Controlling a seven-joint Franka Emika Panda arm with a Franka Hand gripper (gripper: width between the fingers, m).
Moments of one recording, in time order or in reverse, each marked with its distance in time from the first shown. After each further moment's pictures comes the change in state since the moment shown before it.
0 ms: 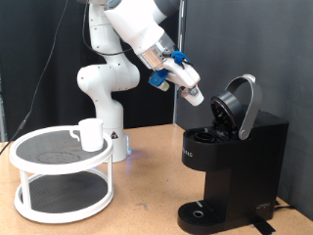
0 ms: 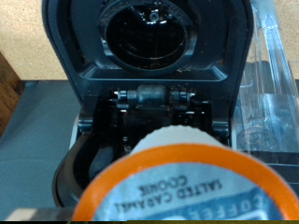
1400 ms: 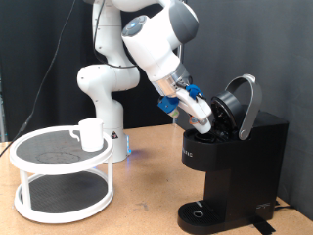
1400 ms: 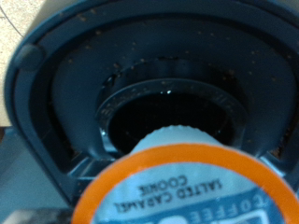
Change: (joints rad) arm 0.009 0.166 0.060 0.014 0.001 0.110 -0.010
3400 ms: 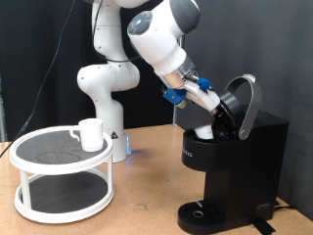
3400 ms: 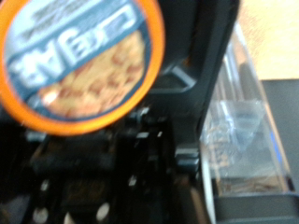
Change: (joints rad) arm -0.008 -0.035 0.016 0.025 -0.010 -0.189 0.039
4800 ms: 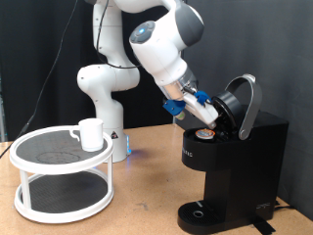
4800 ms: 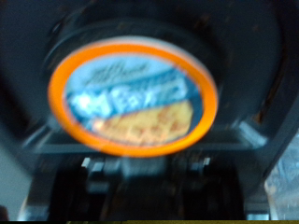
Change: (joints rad) arm -0.002 0.034 0.001 -0.016 0.063 0.125 -0.079
